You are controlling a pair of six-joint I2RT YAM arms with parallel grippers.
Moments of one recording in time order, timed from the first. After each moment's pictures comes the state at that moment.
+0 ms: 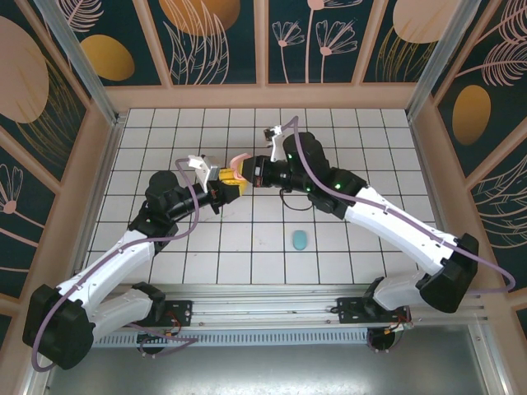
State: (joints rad) left arm -0.49 1.04 0.64 0.36 0.60 -0.18; right arm 0.89 1.36 1.33 -0.31 -0.20 0.78
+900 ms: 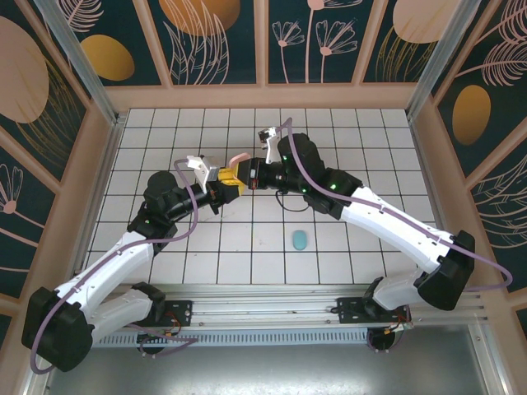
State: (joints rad) left arm -0.49 1.03 0.64 0.36 0.59 -0.17; right arm 0.91 1.38 1.33 -0.31 -0.20 0.77
